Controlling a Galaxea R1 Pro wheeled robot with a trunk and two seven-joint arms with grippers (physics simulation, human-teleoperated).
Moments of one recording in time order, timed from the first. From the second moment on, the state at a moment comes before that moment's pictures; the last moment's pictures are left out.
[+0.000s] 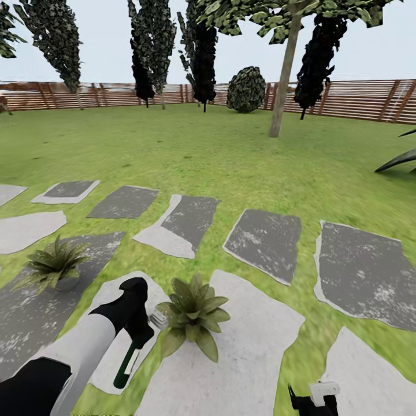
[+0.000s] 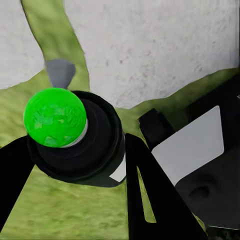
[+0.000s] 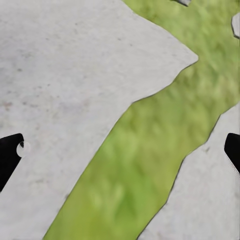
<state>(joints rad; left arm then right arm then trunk) -0.88 0.01 -0.25 -0.50 -1.12 1.01 -1.29 -0.43 -0.12 0.20 -0.02 -0.11 -0.63 -0.04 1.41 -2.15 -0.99</state>
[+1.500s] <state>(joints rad) -0.83 0.00 -0.14 -0.49 -1.09 1.01 -1.10 -0.43 -0.12 0.20 -0.02 -0.11 -0.62 -0.04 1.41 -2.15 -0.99</state>
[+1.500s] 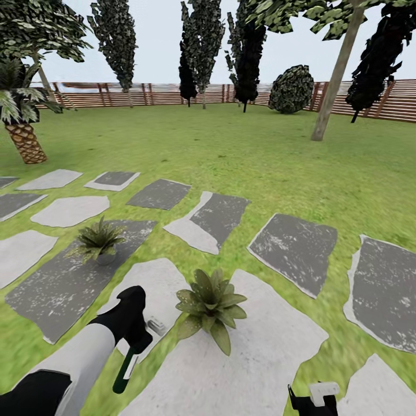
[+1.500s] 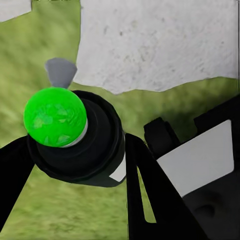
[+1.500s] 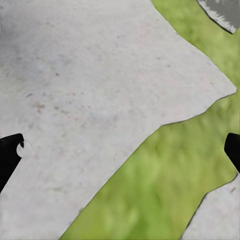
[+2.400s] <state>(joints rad) -0.83 -0.03 -0.06 -0.53 -1.10 1.01 -1.06 -0.43 -0.12 0.20 -0.02 -0.11 -0.62 -0.04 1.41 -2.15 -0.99</state>
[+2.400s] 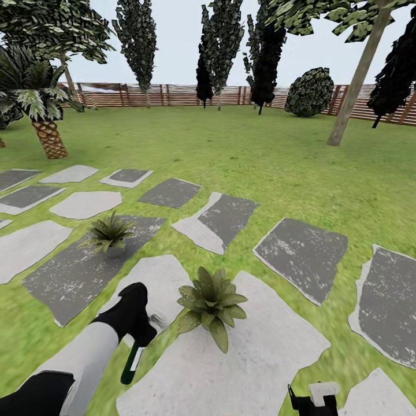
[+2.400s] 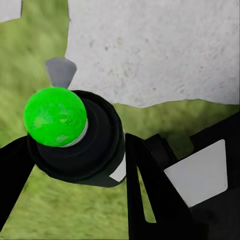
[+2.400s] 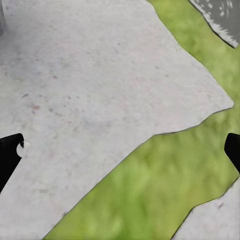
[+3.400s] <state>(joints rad) -0.83 -0.03 -0.05 -0.49 -1.09 1.01 -1.01 -0.43 -0.12 0.20 -0.02 -0.11 -0.63 -0.04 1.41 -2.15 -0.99</state>
